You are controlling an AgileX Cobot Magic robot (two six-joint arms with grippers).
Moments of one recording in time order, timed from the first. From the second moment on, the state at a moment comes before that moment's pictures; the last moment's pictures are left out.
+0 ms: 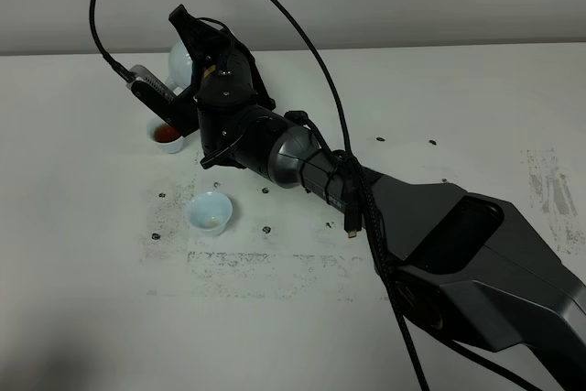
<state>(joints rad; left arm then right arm) 0.07 0.00 -0.46 -0.04 1.07 -0.04 0.79 2.69 -2.42 -1.33 0.67 -0.68</state>
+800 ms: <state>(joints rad) 0.07 0.00 -0.46 -0.04 1.07 -0.04 0.75 2.69 -2.42 -1.03 0.69 -0.63</state>
